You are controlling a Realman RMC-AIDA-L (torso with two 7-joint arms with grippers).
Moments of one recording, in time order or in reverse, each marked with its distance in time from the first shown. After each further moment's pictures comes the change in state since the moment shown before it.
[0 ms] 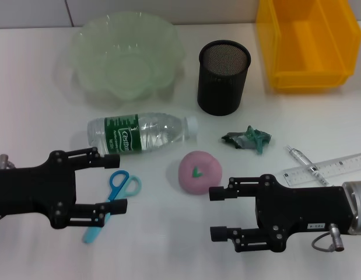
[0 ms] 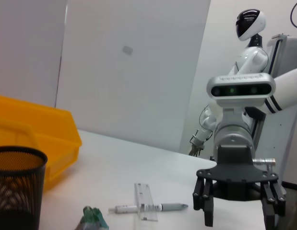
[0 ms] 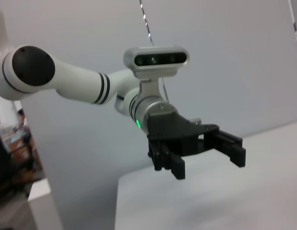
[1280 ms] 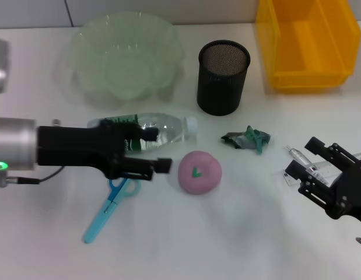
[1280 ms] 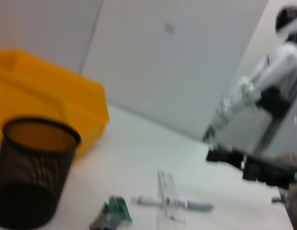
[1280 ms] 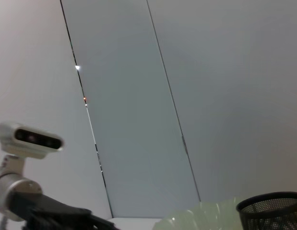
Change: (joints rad) left arm -0.129 -0.003 0.232 -0.004 -0.108 -0.249 -0.333; right arm -0.240 -0.006 0.252 0.304 0.329 0.020 -0.396
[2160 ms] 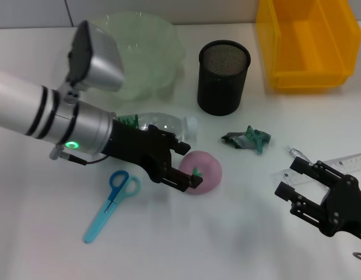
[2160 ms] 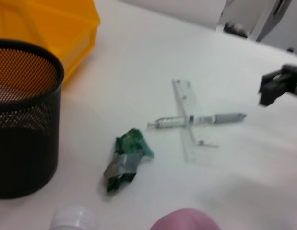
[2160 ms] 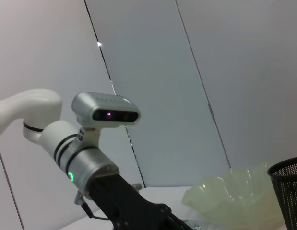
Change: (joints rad) left arm -0.180 -0.010 0.364 -0.008 0.095 -0.287 -0.153; right arm 0.020 -0.023 -0.004 -0.001 -0.115 0.005 0.079
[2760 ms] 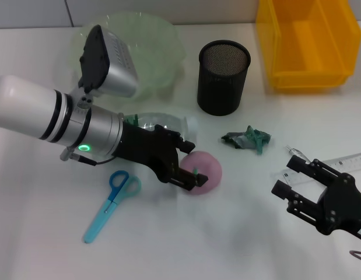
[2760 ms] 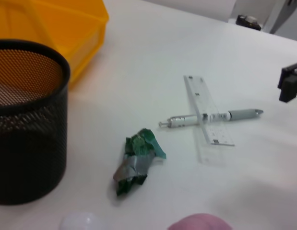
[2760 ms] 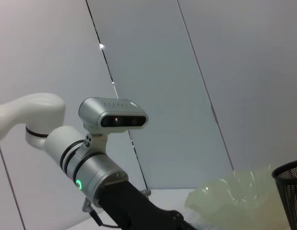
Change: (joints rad) left arm 0.006 -0.001 0.148 -0.004 -0.067 -0.136 0.001; right arm 0.007 0.007 0.002 -0.001 0.000 -0.001 0.001
